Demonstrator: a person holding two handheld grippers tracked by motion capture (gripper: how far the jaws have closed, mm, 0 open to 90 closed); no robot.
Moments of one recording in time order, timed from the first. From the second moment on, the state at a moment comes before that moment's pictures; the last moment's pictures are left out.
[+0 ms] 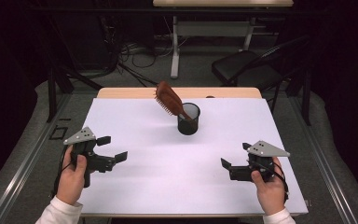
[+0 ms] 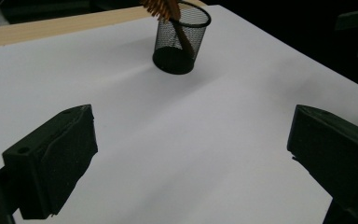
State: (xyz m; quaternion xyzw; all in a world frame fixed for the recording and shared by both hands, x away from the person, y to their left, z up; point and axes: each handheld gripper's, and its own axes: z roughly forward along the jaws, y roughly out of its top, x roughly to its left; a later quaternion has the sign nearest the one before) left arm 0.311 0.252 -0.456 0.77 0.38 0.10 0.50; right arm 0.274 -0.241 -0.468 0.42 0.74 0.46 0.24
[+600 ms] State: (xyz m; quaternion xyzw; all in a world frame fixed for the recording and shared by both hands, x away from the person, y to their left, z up) left arm 0.302 0.288 -0.504 0.73 0.45 0.14 0.50; right arm 0.268 -0.281 -0.505 0.48 0.72 0.44 0.25
